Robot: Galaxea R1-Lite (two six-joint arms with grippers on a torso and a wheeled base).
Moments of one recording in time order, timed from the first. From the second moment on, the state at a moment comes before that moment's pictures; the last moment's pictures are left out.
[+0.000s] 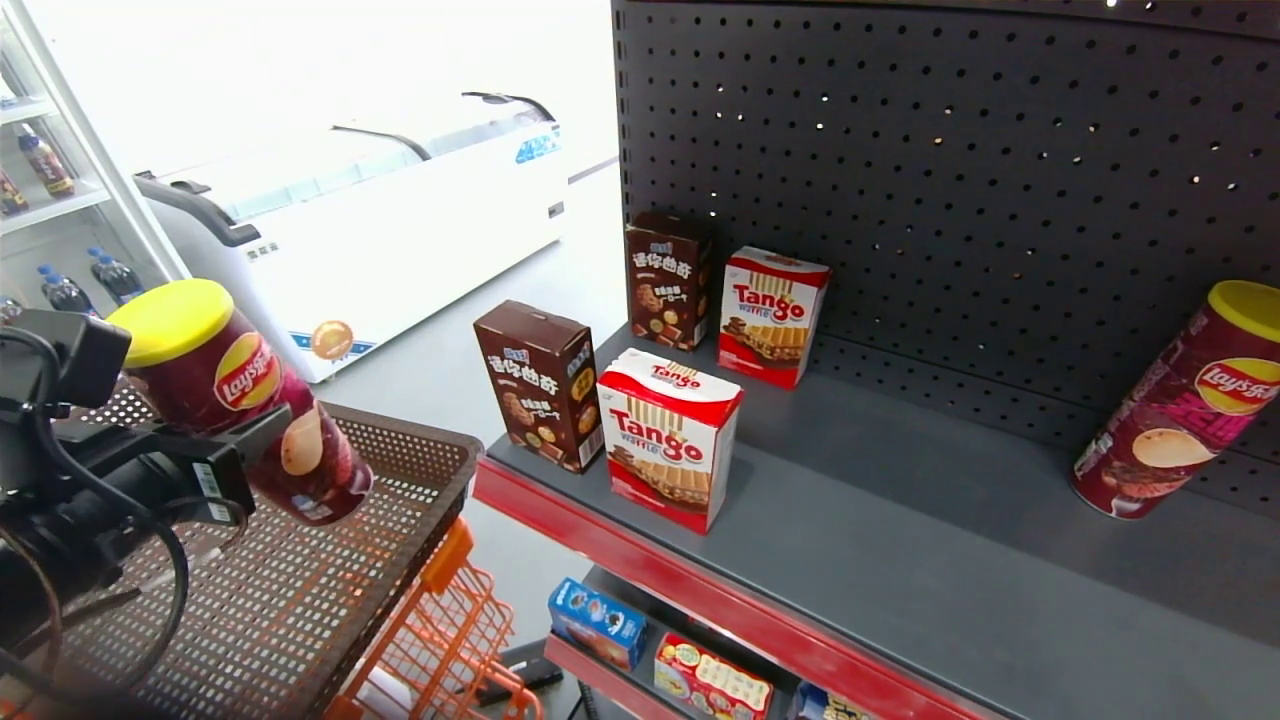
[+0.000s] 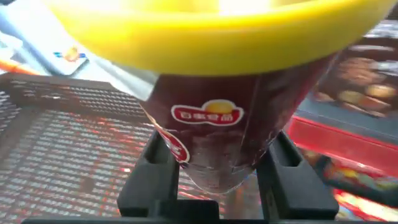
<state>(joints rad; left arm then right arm) 0.00 1.32 -0.39 -0.86 -0.06 0.08 0.00 0.00 0.00 0.00 0.04 0.00</state>
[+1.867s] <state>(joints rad) -0.59 1.29 -0.47 -0.71 -0.14 0.04 0.00 0.00 0.00 0.00 0.04 0.00</state>
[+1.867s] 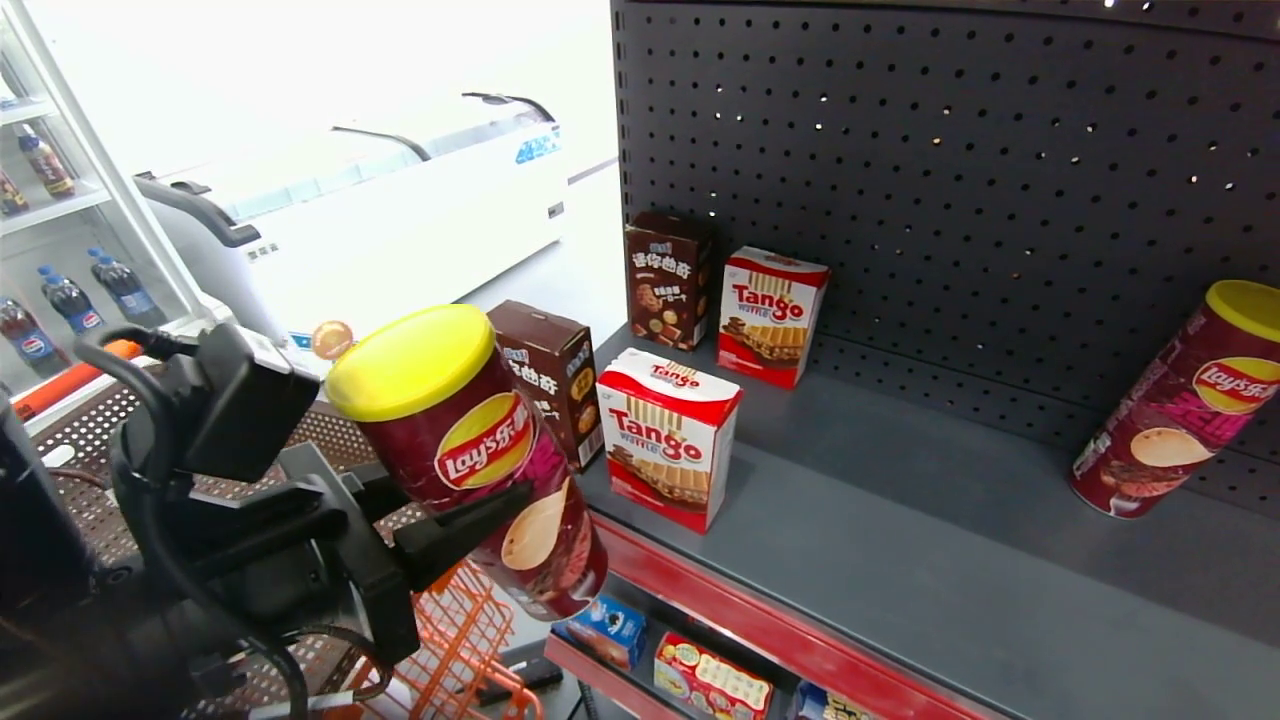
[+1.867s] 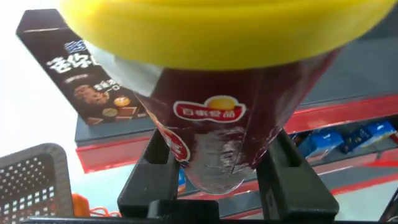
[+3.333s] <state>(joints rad) -0.77 1.39 -0.56 -0.70 -0.24 0.09 0.00 0.00 0.00 0.00 0.04 0.00</state>
